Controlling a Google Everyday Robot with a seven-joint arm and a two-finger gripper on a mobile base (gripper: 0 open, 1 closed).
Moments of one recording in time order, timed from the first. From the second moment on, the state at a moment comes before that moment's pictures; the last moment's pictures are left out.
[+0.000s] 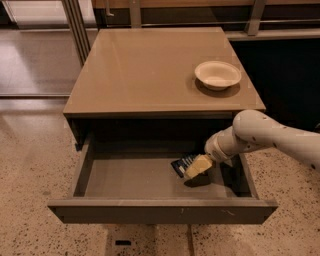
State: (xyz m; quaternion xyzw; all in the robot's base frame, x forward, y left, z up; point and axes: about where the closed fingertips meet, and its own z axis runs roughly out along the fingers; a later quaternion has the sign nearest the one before) arm 0.590 -0.139 0.602 -0.44 0.85 0.16 0.24
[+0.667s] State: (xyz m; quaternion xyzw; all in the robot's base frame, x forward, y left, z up) arm 0.588 -0.139 0.587 -0.46 0.84 0.15 0.24
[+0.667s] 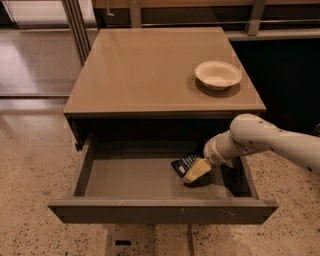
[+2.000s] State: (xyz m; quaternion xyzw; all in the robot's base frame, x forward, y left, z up) arm 0.589 -0.138 0.572 -0.46 0.85 0.16 0.22
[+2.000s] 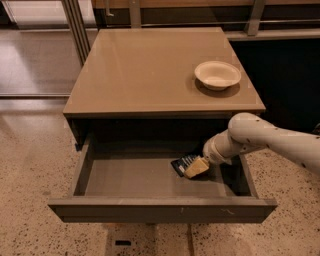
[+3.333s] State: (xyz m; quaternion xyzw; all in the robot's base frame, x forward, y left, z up) arm 0.589 -0.138 0.572 -0.46 0.85 0.16 0.22
